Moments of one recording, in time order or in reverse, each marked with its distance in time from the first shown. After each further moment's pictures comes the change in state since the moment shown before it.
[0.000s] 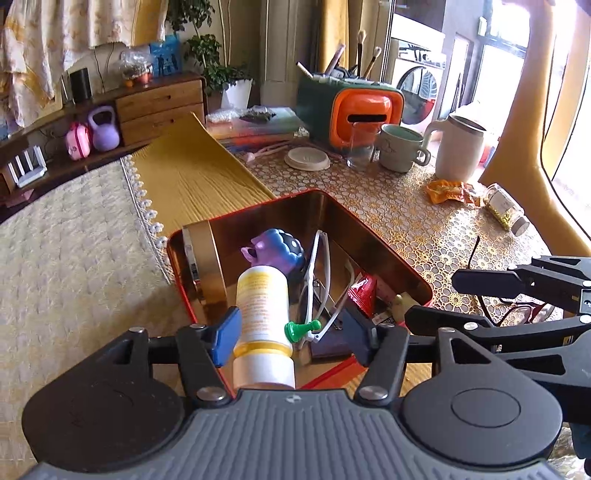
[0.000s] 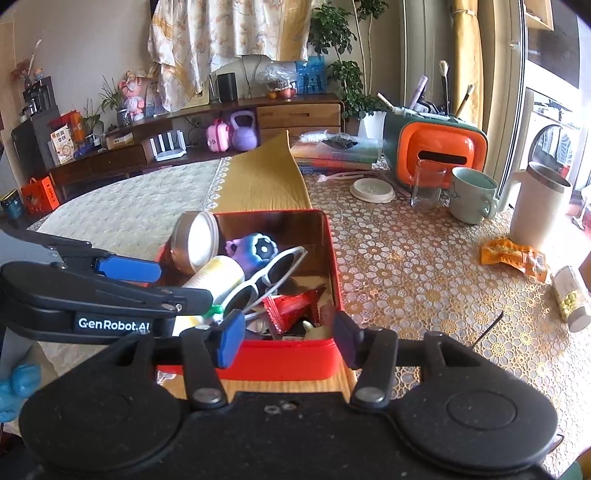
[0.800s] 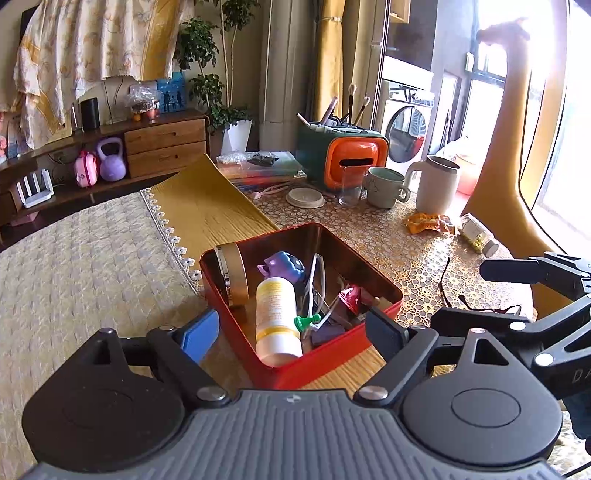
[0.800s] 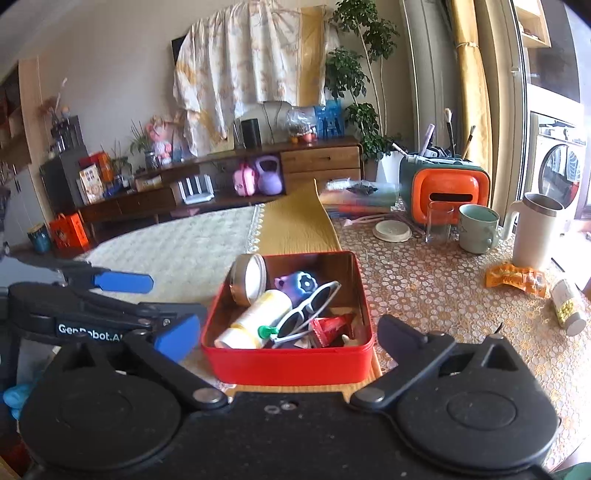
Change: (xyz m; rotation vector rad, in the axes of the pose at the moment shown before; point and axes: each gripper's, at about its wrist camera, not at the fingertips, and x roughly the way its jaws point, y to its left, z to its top) left arm -0.080 0.014 -0.026 -0.013 -0.133 -0.028; right arm -0.067 0.015 -0.008 0.032 -0.135 0.078
